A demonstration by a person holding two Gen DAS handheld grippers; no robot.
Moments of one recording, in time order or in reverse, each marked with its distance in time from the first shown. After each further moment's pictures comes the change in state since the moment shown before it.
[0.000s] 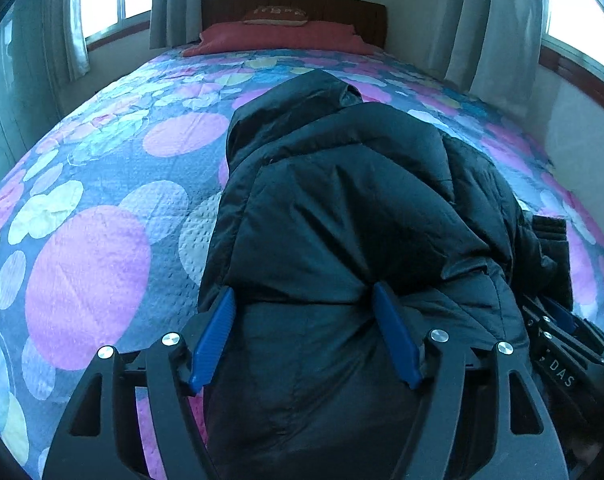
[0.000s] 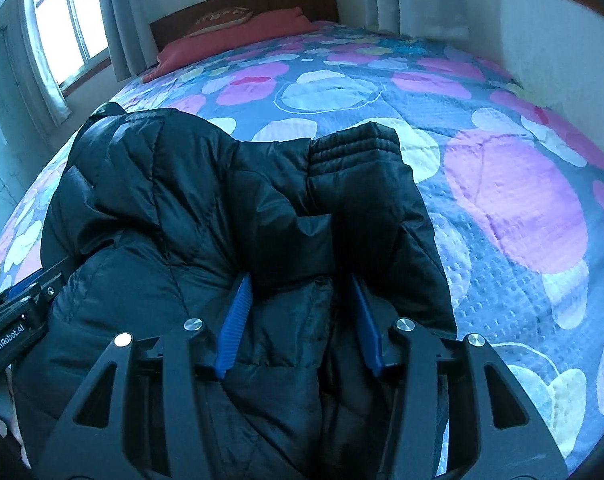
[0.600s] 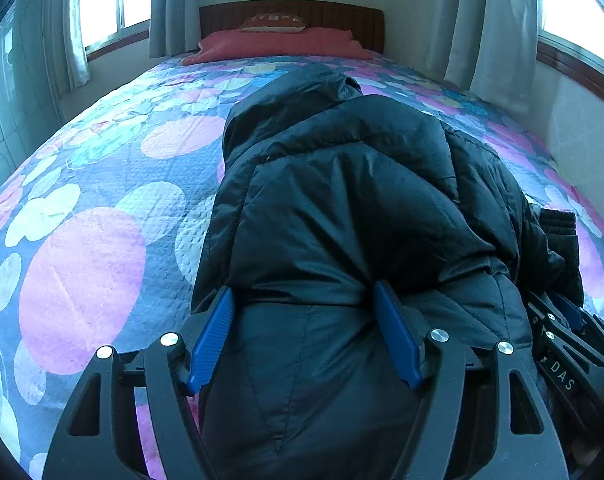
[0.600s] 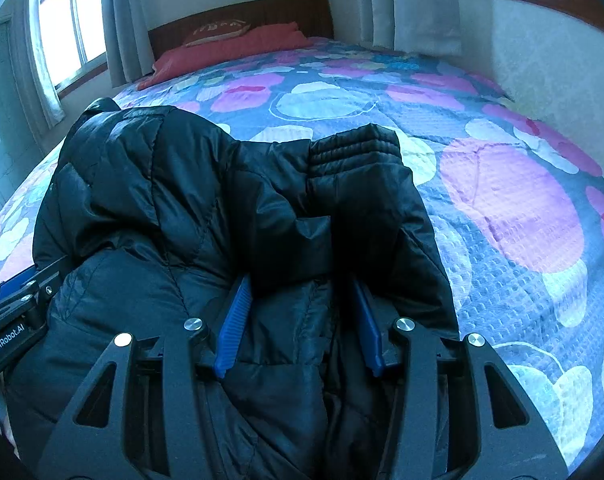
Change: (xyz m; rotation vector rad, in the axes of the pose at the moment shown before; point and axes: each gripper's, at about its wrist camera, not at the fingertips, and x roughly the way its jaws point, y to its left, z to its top) left arm 0.008 -0.001 -0.010 0.016 -0.033 0.010; right arm 0.000 0.009 -0.016 -0.013 -0.064 -0.044
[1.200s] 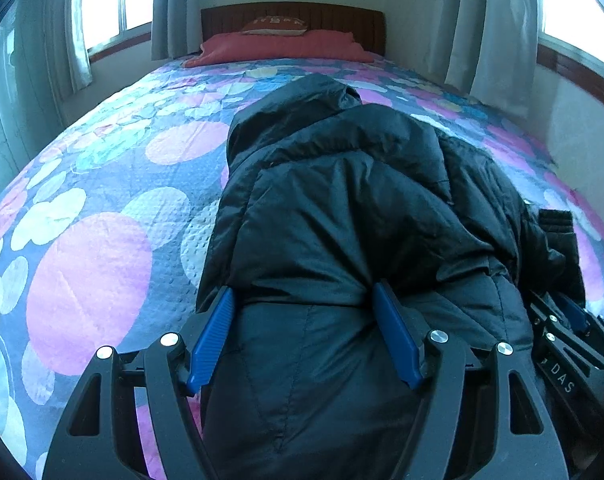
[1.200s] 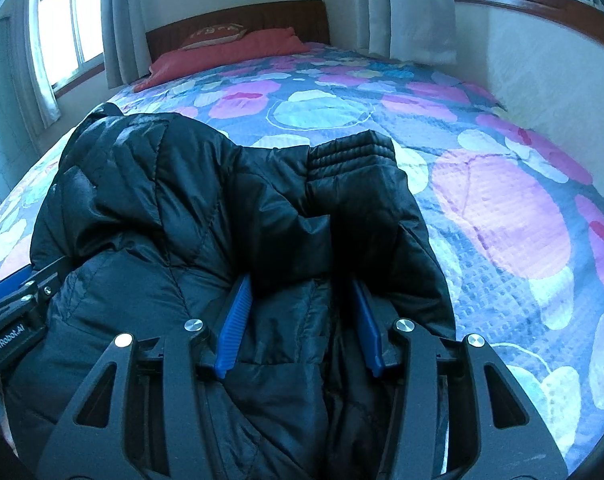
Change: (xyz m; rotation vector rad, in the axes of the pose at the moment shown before) left arm -0.011 -0.003 0.010 -0.009 0.005 0.004; right arm -0.019 0.013 0.005 -0.010 -0.005 -0.042
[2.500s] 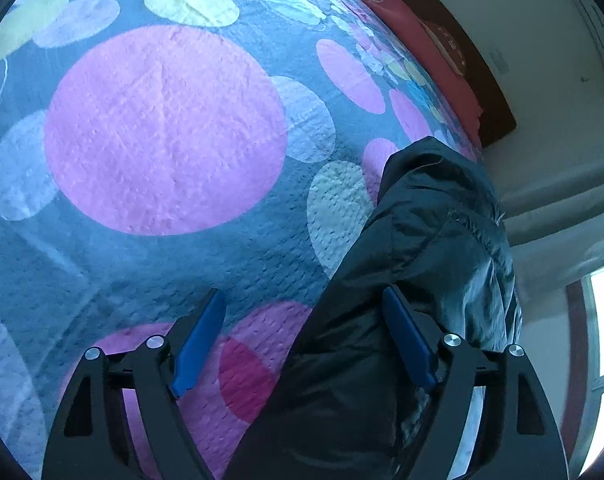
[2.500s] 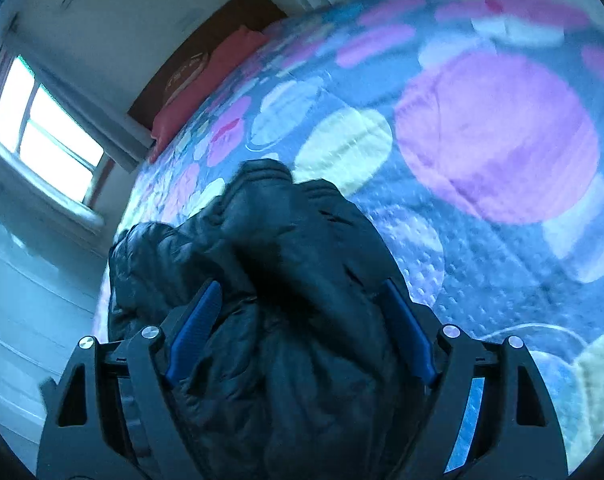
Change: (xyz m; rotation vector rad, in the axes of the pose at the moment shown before) left arm 0.004 0.117 -0.033 -0.863 0.148 -0.169; right arm 0.030 -0.105 0.021 0.559 0.126 0.379
